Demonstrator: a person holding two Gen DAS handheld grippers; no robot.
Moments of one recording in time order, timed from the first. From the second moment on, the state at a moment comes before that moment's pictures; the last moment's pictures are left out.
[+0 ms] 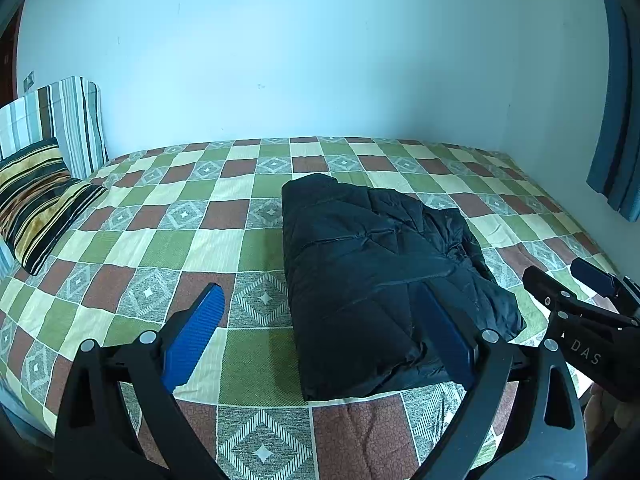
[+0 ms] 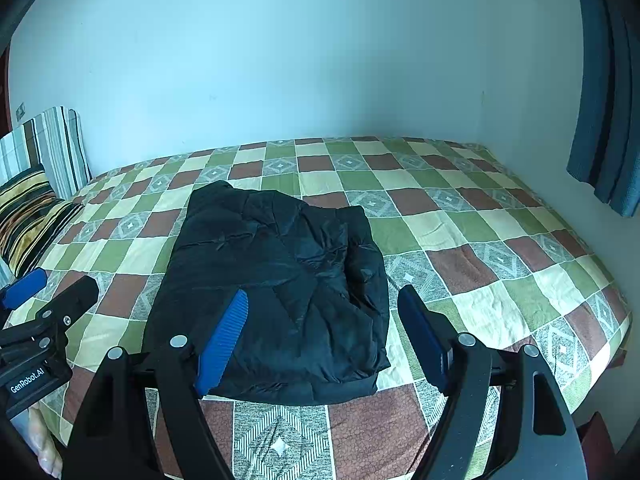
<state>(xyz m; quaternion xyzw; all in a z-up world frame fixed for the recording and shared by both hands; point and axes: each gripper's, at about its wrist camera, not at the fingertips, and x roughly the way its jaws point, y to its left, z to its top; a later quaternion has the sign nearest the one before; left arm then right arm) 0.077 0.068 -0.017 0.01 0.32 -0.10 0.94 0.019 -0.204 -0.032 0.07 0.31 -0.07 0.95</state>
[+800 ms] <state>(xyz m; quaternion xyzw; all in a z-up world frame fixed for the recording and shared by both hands) 0.070 0.067 -0.011 0.01 0.31 -0.09 0.95 0.015 -0.202 -0.029 0.06 0.31 -0.07 0.95</state>
